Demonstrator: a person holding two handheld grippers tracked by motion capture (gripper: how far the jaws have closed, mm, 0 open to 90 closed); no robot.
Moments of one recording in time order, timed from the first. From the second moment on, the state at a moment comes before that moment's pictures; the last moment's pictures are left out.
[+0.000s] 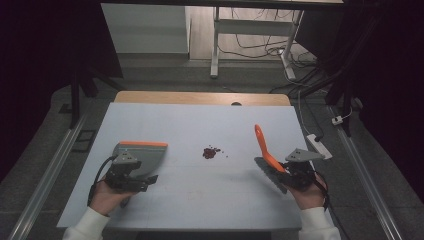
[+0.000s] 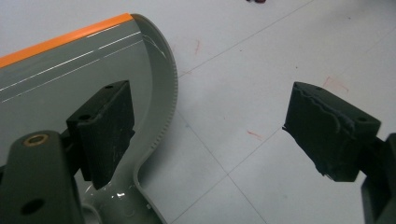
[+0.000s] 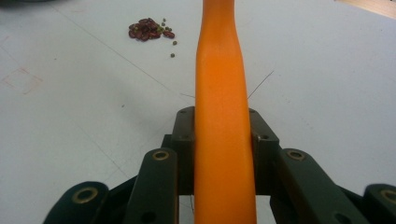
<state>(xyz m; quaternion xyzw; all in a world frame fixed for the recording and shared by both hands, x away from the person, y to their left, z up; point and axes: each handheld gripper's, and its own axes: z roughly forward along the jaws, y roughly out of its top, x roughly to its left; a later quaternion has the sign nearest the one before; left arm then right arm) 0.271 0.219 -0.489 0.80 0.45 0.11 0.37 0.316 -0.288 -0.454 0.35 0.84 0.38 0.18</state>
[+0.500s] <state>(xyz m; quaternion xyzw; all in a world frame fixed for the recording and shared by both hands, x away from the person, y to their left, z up) 0.271 0.219 -0.486 0.81 0.45 0.10 0.38 0.318 -0.285 -0.453 0.34 0.84 0.38 0.18</state>
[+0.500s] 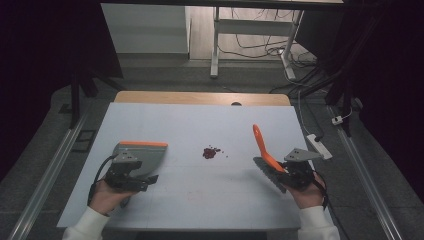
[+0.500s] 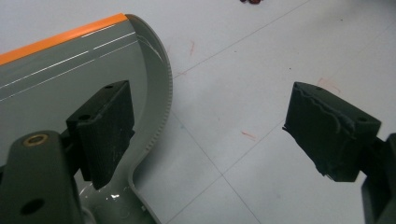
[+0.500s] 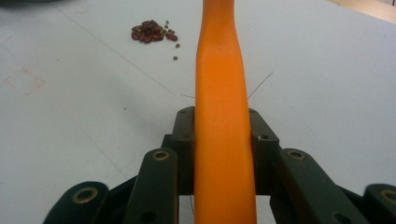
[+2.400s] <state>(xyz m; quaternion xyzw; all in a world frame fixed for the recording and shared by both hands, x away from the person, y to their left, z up) 0.275 0.237 -0.455 0.75 0.58 0.09 0.30 0.321 -0.277 -0.457 0.34 0.84 0.37 0.18</state>
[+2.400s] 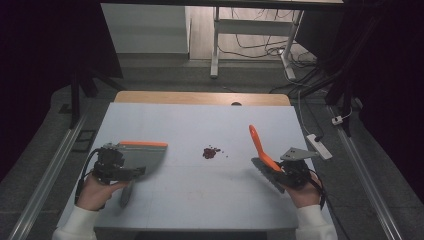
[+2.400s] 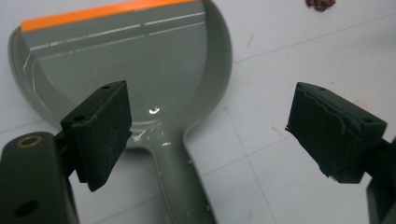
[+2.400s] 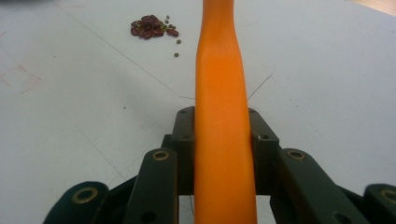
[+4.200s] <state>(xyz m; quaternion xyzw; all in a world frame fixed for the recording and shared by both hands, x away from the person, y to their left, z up) 0.283 0.249 -0.519 0.72 0.65 0.00 0.25 0.326 -0.273 -0.463 0.34 0.85 0.36 0.18</state>
